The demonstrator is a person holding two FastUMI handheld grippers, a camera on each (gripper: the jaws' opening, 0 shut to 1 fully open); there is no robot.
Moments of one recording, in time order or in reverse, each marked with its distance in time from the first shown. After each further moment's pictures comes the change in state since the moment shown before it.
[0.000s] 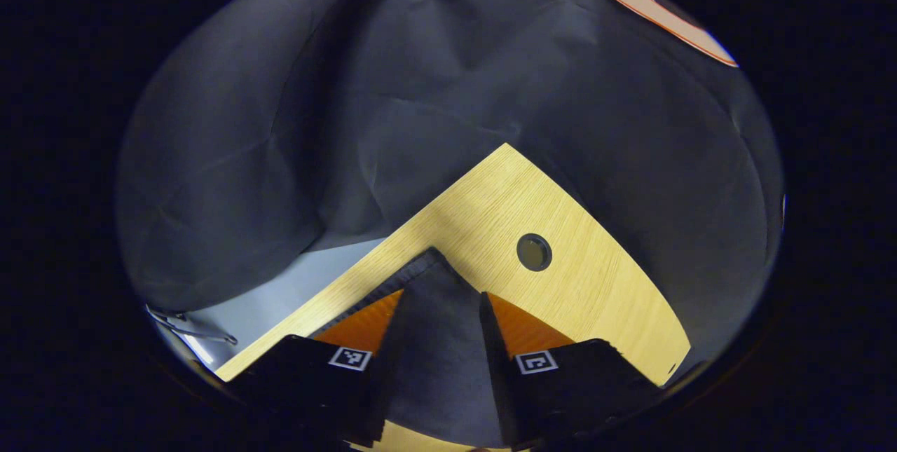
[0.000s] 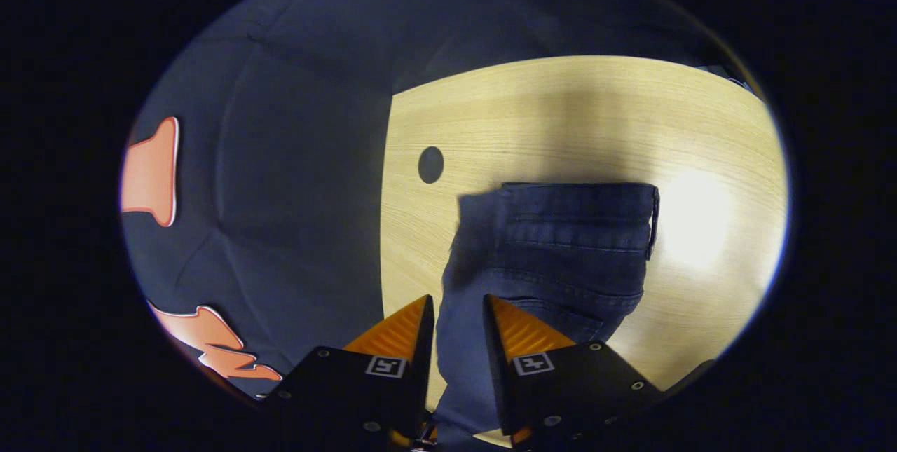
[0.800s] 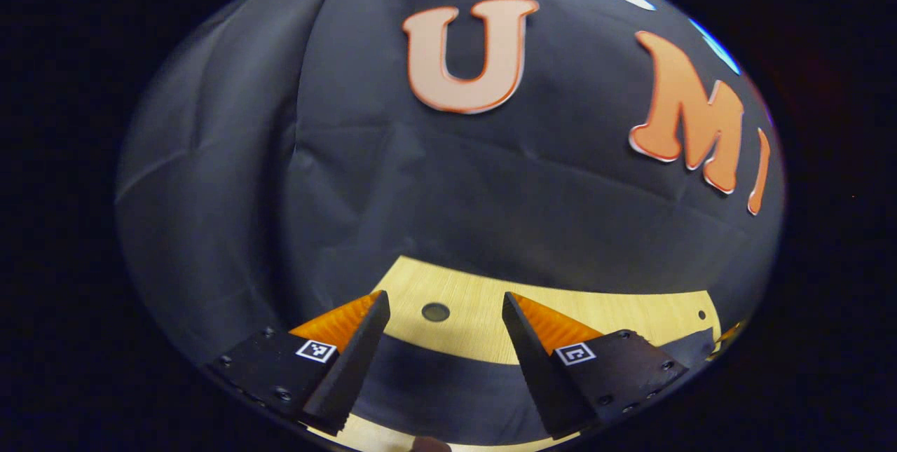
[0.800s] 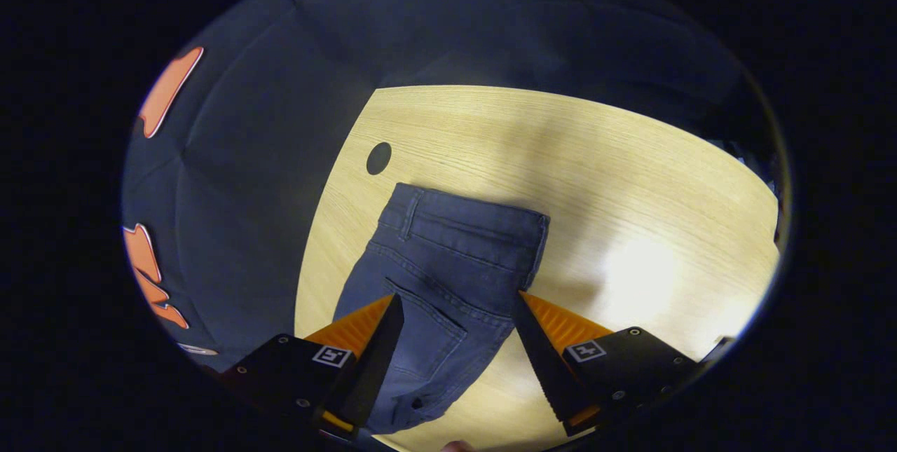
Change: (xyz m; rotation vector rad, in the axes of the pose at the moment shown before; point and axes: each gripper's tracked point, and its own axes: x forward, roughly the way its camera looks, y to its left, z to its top) left arm -0.197 -0.106 0.019 0.414 -0.570 -0.229; right arm -0.001 -0.094 0.004 -0.310 -0.093 -0.236
